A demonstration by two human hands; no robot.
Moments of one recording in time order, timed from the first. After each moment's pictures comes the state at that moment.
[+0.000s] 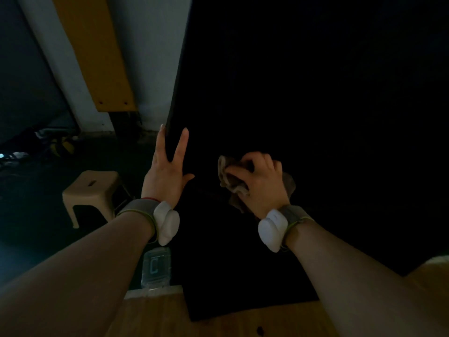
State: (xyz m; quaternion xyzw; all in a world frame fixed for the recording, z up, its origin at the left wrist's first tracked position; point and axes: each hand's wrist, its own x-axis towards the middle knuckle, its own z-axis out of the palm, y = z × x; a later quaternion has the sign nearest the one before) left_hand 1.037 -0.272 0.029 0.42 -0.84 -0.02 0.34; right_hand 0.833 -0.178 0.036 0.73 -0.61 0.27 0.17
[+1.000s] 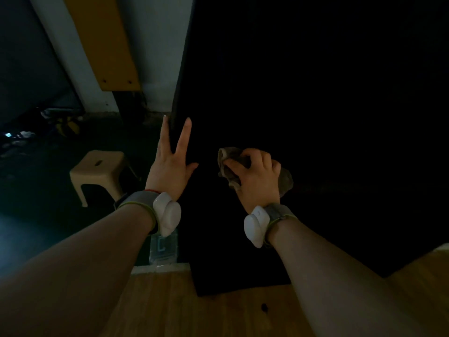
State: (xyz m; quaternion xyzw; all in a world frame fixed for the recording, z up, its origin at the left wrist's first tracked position) left_hand 1.055 -0.274 -0.012 0.41 -0.84 -0.05 0.35; right_hand 0.873 -0.188 -0.022 0.67 -0.65 0.32 0.18
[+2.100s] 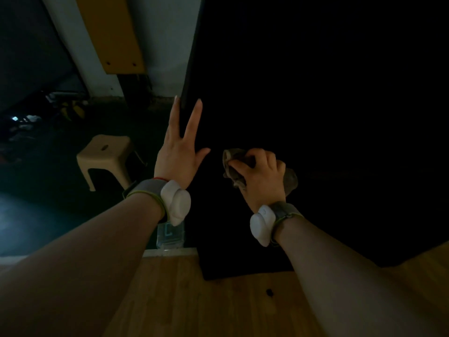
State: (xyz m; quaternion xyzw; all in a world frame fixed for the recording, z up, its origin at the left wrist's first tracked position) left_hand 1.059 -0.274 -0.027 0.40 -0.83 -0.03 0.38; right_hand 0.884 -0.188 -0.060 0.68 -0.69 0.21 0.11
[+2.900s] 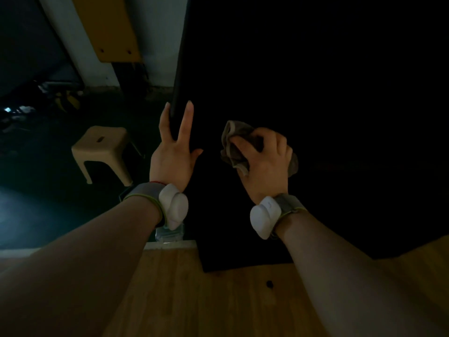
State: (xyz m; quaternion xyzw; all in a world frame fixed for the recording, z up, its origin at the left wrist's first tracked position) left_hand 1.060 -0.278 -0.057 0.43 -0.82 -0.05 0.37; right_hand 0.888 -0.194 -0.055 0.64 -0.65 0.38 0.16
